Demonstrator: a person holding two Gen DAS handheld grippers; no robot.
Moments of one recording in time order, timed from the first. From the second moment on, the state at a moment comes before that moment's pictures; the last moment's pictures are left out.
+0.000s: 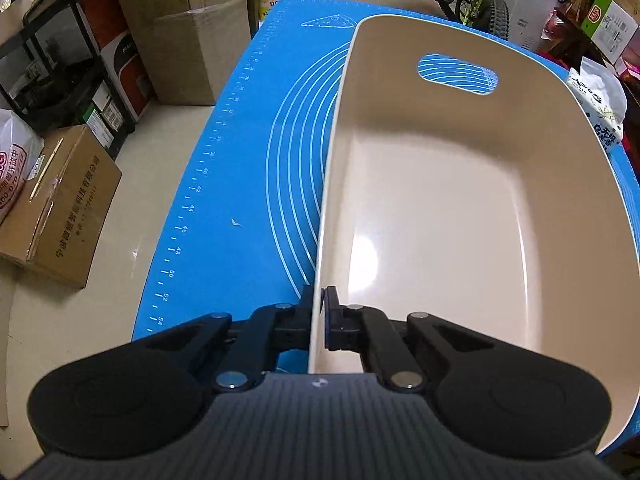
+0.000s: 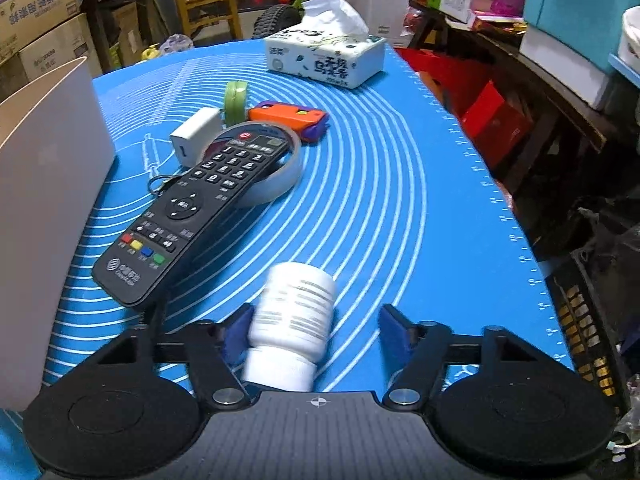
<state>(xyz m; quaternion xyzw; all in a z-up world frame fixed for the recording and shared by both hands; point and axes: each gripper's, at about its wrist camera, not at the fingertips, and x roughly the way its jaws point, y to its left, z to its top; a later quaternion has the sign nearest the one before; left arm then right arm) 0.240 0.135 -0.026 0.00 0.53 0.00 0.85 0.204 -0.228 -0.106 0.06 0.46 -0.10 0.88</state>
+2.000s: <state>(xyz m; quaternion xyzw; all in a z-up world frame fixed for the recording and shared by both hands) 0.241 0.133 -0.030 0.00 0.54 0.00 0.84 0.283 -0.002 -0.023 -0.05 0.42 0.15 0.89</state>
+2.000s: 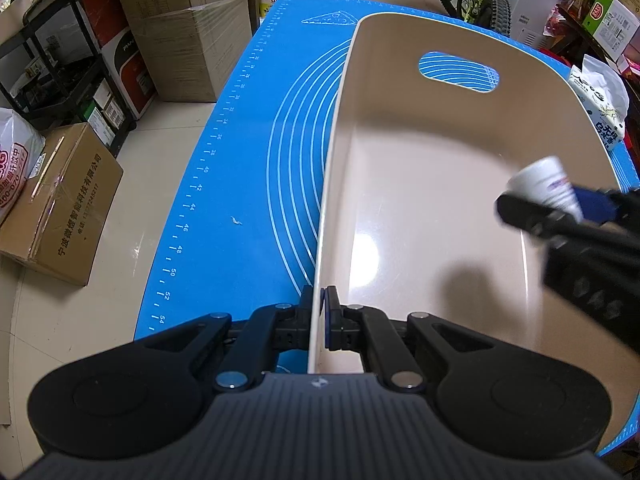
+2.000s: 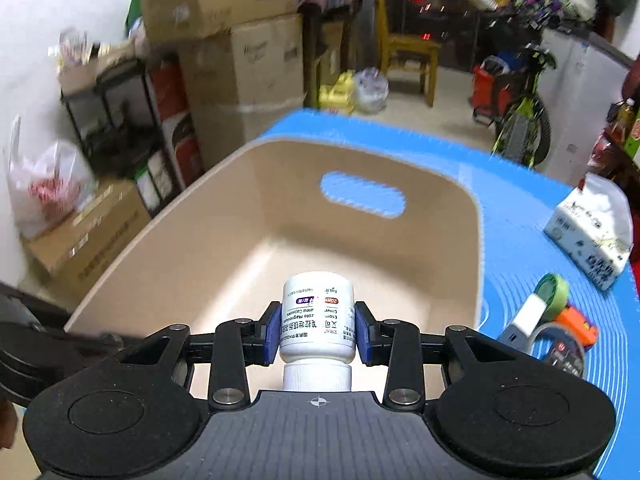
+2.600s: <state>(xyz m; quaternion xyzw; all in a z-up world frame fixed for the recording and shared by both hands) 0.240 0.134 -0.030 0.00 0.54 0.00 0.84 0.286 -0.007 -0.019 -0.04 0.46 0.17 0.87</state>
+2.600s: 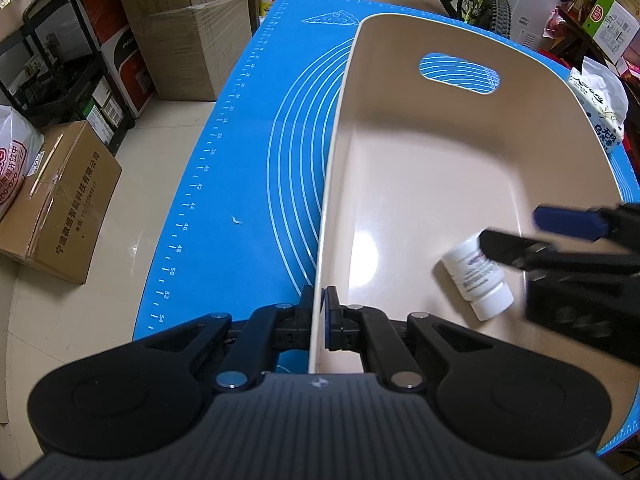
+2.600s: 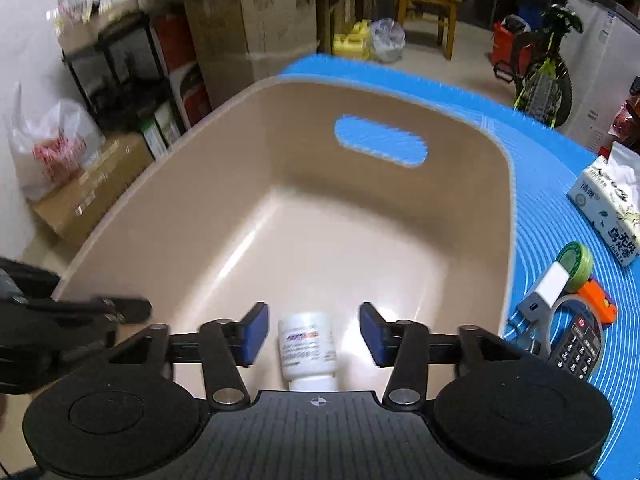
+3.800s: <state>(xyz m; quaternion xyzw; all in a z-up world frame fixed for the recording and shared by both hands) 0.241 0.133 -0.030 0.00 0.54 0.00 0.84 0.279 -0.176 -0.086 0.12 0.45 -0.09 0.88</state>
